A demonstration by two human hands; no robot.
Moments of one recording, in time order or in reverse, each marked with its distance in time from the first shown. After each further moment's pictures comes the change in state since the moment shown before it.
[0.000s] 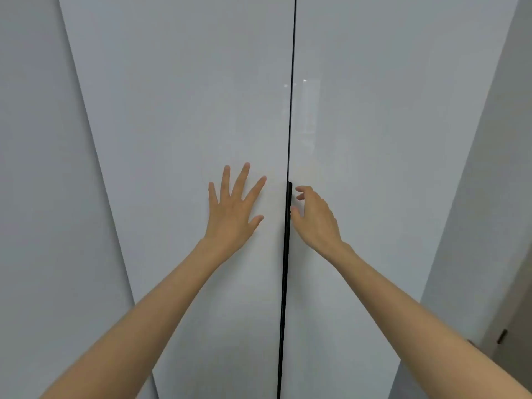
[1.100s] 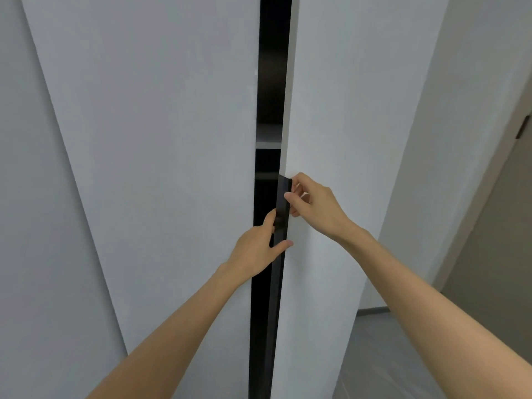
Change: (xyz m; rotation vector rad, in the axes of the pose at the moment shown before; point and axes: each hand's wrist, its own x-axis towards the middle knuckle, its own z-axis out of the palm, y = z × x) left_hand -0.074 0.103 0.031 -0.738 -0.287 0.004; right_hand -0.066 0.008 -0.070 0.122 -0.069 -0.100
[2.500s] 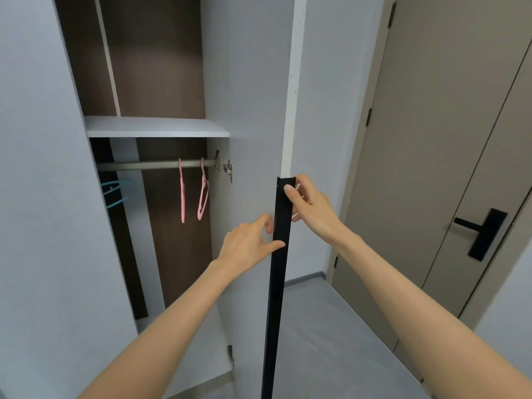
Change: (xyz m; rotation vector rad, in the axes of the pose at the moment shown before) left_hand -0.035 0.313 0.165 0.083 -0.050 0.173; right_hand -0.218 0.103 -0.291 0.059 0.152 0.217
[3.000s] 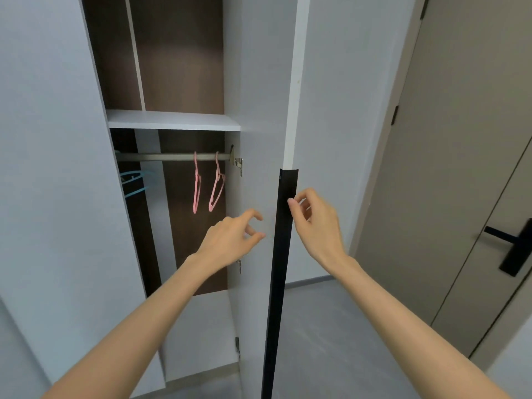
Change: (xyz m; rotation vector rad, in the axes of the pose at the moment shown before) left_hand -0.018 -0.004 -0.011 -0.010 0.001 -0.064; right_hand -0.037 0.023 0.005 -0.157 0.230 -0.138
